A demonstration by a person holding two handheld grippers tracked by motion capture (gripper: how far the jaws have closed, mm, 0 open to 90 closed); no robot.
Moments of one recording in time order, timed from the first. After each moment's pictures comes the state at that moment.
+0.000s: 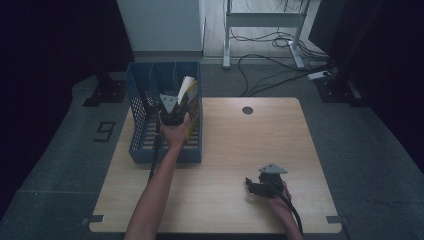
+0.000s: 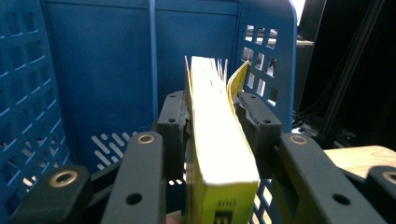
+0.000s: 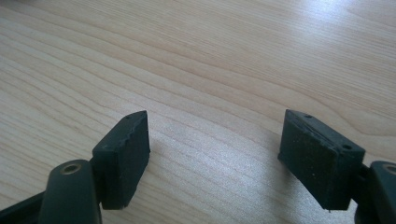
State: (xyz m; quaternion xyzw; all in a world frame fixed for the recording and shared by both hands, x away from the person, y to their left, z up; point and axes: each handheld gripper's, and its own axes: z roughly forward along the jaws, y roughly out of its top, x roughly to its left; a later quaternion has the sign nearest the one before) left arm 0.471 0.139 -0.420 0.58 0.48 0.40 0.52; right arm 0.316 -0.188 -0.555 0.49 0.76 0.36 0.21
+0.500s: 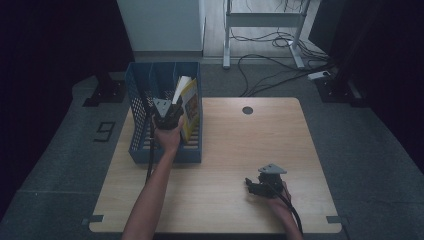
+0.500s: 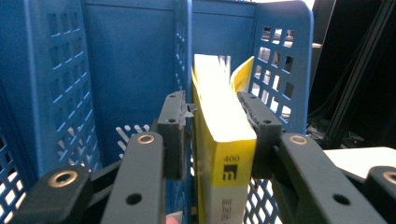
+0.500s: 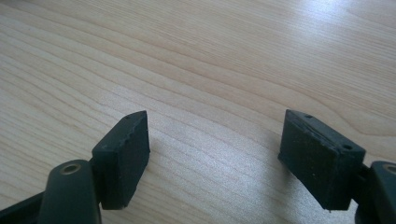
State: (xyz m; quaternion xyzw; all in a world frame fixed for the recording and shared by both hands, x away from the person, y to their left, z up) left arm 0.458 0.154 -0.421 0.57 0.49 0.40 0.52; right arm 0.316 -0.187 -0.555 0.49 0.77 0.36 0.21
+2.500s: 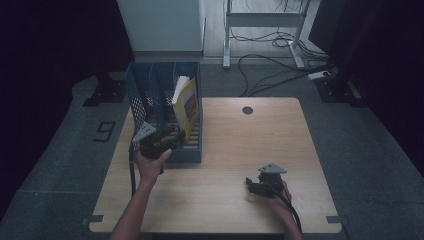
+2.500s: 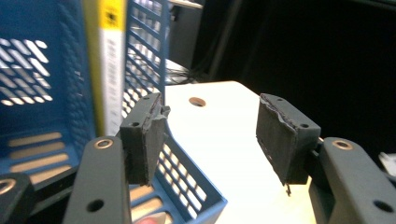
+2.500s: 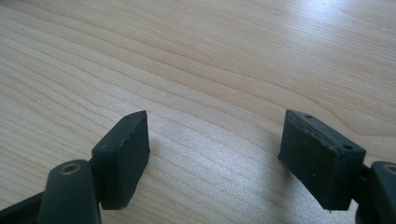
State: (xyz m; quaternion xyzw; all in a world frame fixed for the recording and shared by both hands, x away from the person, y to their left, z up) left arm 0.366 0.196 -0.432 0.68 0.40 0.17 0.60; right arm 0.316 -0.187 -0.554 0.49 0.76 0.35 0.21
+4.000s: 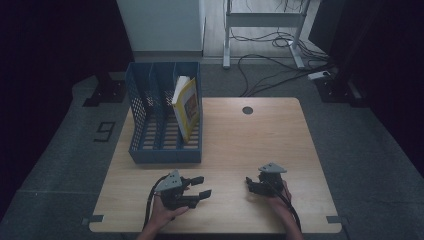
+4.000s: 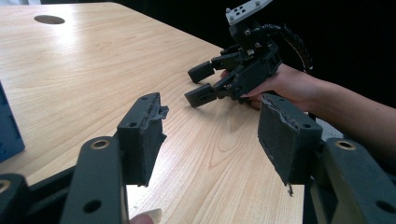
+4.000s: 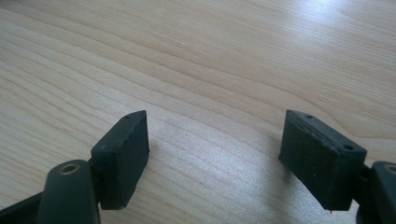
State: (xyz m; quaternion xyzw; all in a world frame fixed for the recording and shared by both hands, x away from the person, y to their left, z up) left arm 0.272 0.146 -0.502 0.77 0.25 0.04 0.58; right arm 0.319 -0.188 -0.555 0.49 0.77 0.35 0.22
